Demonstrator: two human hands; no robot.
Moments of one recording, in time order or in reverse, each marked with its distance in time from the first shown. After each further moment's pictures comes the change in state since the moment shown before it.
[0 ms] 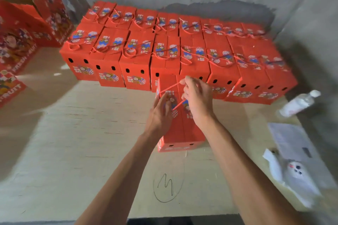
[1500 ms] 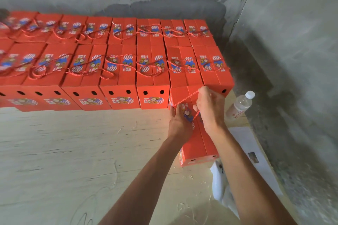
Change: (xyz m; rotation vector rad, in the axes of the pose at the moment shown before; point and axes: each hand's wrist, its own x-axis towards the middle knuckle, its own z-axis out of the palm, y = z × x) left_hand 0.052 0.179 0.321 -0.020 -0.317 -0.232; right_hand 0.132 0.013 -0.319 -0.116 0.274 0.078
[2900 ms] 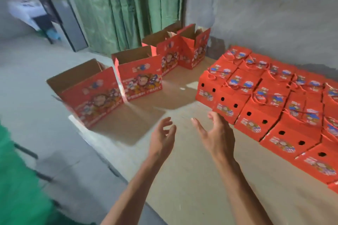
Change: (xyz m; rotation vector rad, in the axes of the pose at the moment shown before) left_hand -0.299 -0.337 -0.561 -0.362 0.988 -0.110; right_hand -0.411 -0.041 0.507 -0.600 -0.631 -0.725
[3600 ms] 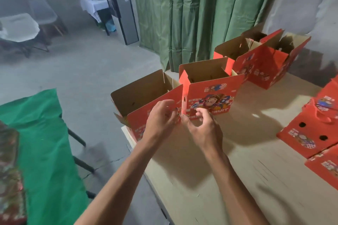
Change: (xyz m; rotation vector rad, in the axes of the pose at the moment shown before) left_hand 0.249 -0.048 -0.255 0.363 0.253 0.193; right_hand 0.110 -0.227 0.285 0.218 -0.292 -0.101
